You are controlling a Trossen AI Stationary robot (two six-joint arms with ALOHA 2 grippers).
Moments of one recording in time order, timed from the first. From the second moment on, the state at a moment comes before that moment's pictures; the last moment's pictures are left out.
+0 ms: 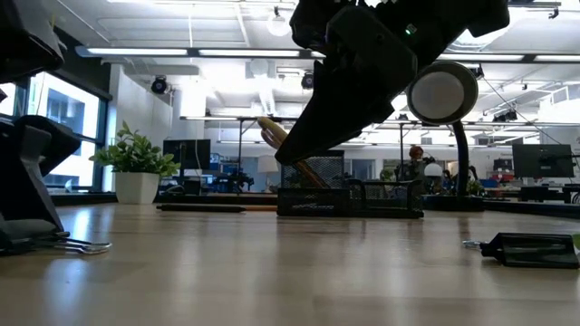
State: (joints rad) left arm -0.74 1.79 0.66 0.11 -0.59 -0.81; right arm 0.38 1.90 1.13 -0.03 0.35 0.28
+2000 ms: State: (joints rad) left arm 0.14 1.65 0.79 0.39 -0.23 0.23; right arm 0.53 1.60 1.14 -0.33 0.91 0.54
